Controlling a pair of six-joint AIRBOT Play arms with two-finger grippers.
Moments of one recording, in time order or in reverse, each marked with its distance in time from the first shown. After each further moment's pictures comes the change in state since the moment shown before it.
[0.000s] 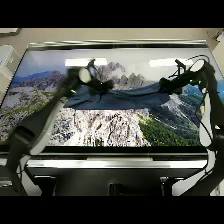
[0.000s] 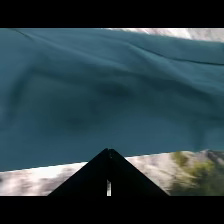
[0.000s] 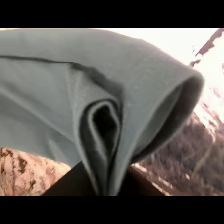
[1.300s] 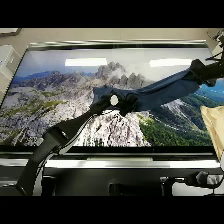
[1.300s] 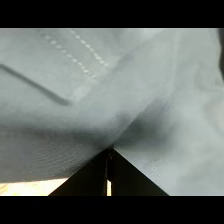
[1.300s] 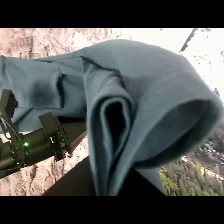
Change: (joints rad) left arm -0.180 -0.277 0.048 -0.280 0.317 -0.452; right arm -0.172 0.310 0.000 0.117 0.132 0.063
